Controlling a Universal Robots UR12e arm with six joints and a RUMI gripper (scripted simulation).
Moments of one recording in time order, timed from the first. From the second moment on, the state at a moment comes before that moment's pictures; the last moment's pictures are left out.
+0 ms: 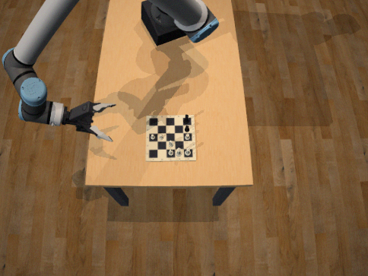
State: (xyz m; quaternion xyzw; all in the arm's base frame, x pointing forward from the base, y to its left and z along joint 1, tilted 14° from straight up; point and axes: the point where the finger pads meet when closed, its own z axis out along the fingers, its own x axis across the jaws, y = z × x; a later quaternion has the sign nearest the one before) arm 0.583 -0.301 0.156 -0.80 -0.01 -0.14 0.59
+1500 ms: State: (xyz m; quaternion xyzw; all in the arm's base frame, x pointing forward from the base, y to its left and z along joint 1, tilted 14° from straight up) arm 0.631 -0.132 0.142 -0.94 -0.19 -0.03 0.28
